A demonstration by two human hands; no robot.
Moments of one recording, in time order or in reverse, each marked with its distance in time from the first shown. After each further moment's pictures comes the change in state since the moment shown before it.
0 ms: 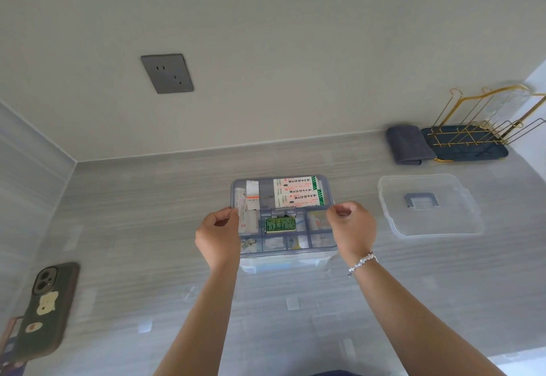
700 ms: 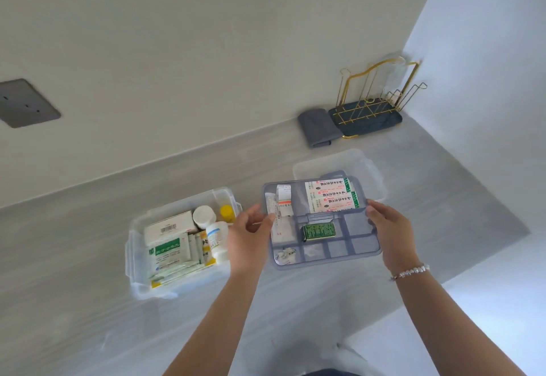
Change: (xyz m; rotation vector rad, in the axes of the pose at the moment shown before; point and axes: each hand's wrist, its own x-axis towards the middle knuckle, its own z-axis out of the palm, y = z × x) left_hand -0.137 0.019 0.137 -0.020 -0.611 0.093; right_hand 0.056 0.135 -0.182 0.420 0.110 0.386
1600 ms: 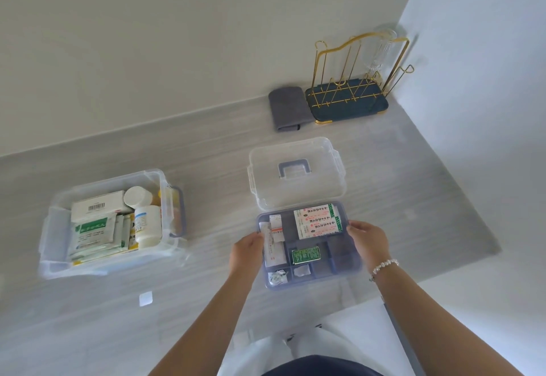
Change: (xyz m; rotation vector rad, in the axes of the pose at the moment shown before) left_hand -0.023 -0.073 0.140 0.180 -0.096 -0.540; right_hand 0.120 0.077 -0.079 -0.495 -0.188 0.140
